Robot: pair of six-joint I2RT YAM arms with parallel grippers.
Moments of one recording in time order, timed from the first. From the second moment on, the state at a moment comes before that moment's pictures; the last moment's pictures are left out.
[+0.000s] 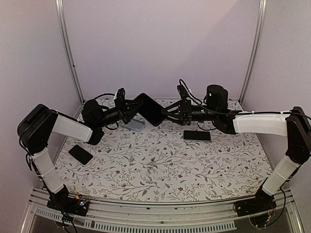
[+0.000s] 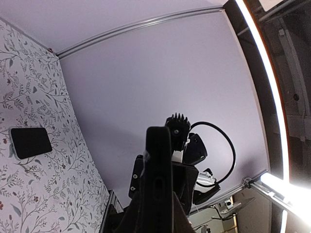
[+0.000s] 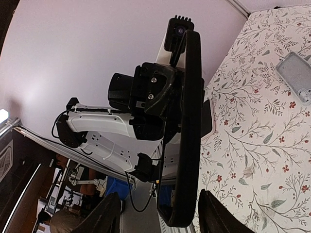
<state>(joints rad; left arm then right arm) -0.51 1.79 0.82 1.29 0.69 -1.50 0.69 1.63 1.06 0.46 -0.81 0.93</state>
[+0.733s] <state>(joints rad) -0.52 1.73 0.82 1.30 0.66 -1.50 0.70 1.56 1.01 0.57 -0.73 0.96</state>
